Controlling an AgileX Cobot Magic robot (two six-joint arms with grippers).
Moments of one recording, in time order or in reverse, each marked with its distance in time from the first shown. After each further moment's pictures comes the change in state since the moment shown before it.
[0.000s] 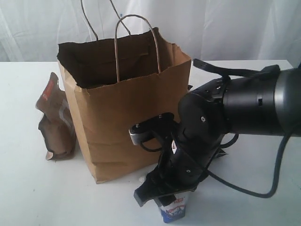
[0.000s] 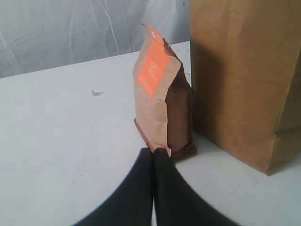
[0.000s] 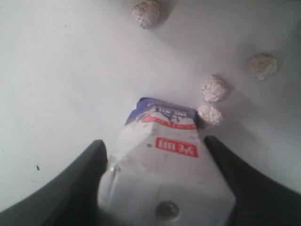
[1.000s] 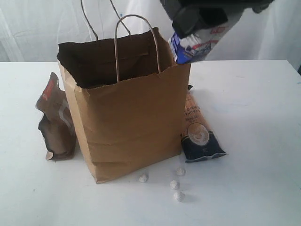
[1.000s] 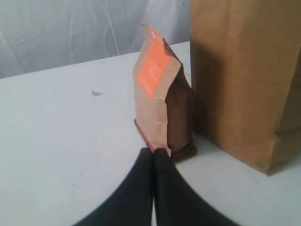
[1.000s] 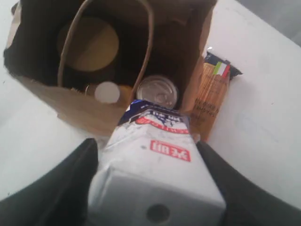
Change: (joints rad) left arm 0.000 0.000 0.000 0.000 0.000 0.000; right arm -0.003 -0.338 -0.655 -0.287 0.476 0.035
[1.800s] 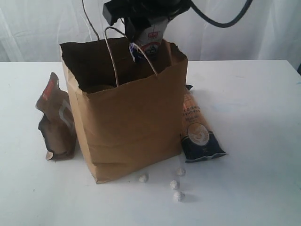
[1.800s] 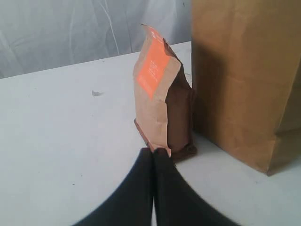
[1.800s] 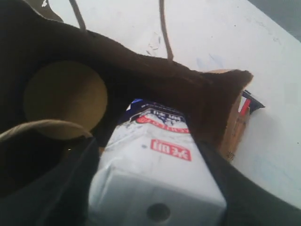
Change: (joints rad) left arm 0.000 0.000 0.000 0.000 0.000 0.000; right arm -0.099 0.474 -0.385 0.107 0.006 -0.137
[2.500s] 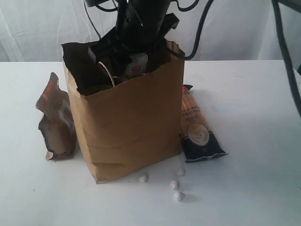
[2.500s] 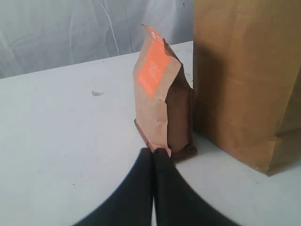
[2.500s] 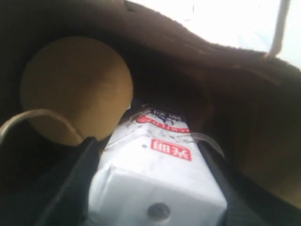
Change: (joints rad) left arm 0.000 0.000 0.000 0.000 -0.002 0.000; right arm 0.025 0.146 -0.004 0.038 -0.002 -0.002
